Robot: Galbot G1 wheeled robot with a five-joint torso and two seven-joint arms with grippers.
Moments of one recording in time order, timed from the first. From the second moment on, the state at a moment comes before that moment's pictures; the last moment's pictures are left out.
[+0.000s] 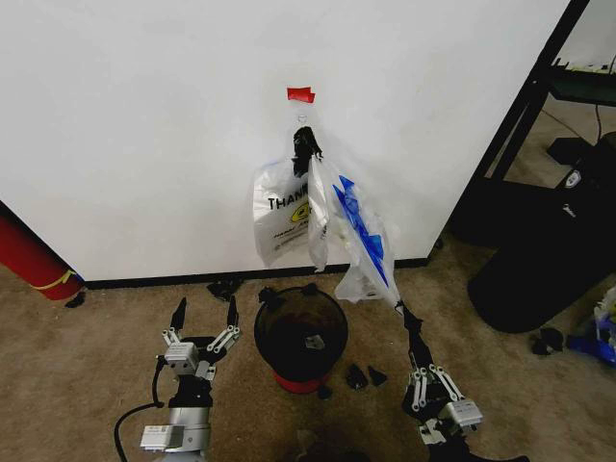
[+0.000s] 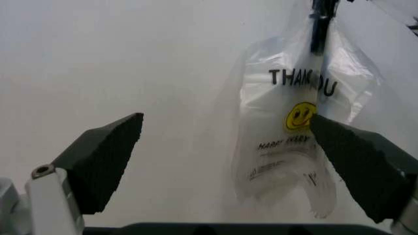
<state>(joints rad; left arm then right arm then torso) 1.65 -1.25 -0.34 -2.06 -0.18 -0.51 -0.26 -1.95 1.39 0.37 2.16 0.08 0.64 0.06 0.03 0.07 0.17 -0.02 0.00</state>
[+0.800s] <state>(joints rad) 1.40 -0.84 -0.14 -2.35 -0.59 -0.14 -0.36 -1.42 1.21 0.20 2.03 0.28 0.31 0.12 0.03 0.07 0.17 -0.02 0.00</state>
